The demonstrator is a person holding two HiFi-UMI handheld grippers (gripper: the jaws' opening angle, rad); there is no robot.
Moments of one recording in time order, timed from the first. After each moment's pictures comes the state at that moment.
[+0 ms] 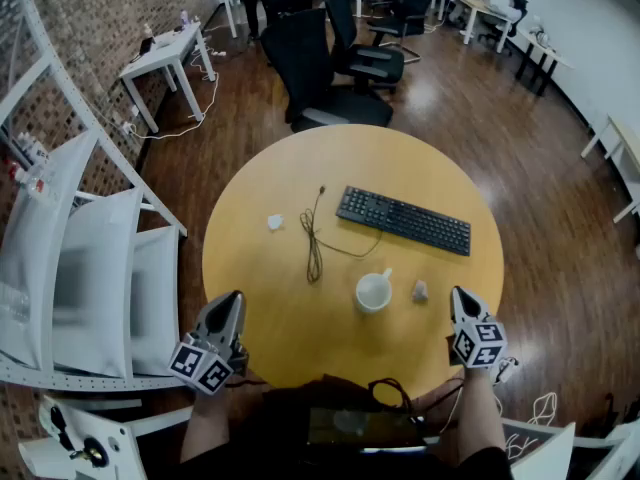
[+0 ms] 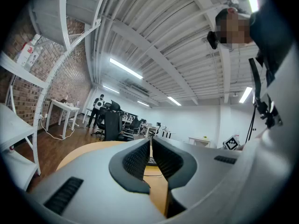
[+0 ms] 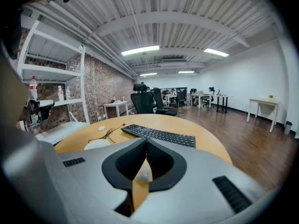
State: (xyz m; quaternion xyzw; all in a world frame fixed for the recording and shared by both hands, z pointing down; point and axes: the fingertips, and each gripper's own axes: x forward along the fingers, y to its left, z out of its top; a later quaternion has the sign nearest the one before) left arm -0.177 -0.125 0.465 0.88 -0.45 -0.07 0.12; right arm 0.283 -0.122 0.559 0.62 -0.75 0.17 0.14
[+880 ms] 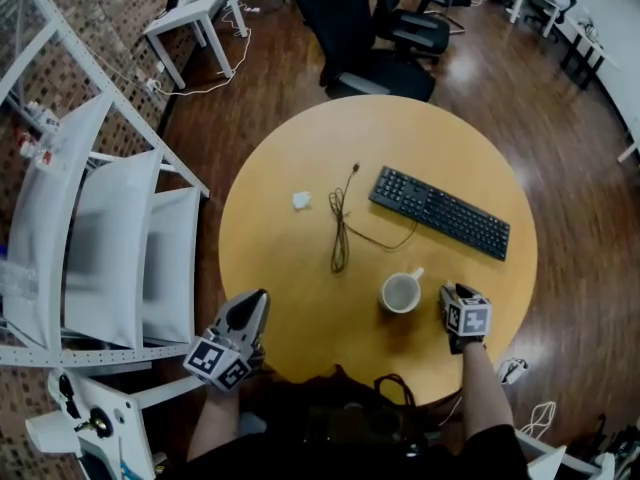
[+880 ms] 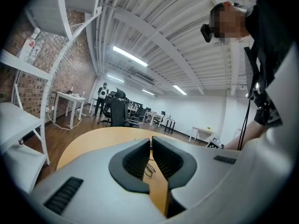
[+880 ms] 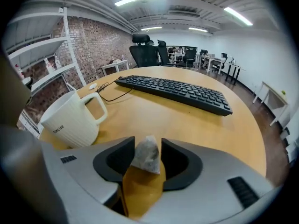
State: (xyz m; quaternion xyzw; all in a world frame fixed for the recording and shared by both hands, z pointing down) left arm -0.168 -0.140 0.513 0.87 -0.46 0.00 0.16; right arm 0.259 -0.185 0.724 0.55 -0.69 0.31 0.33
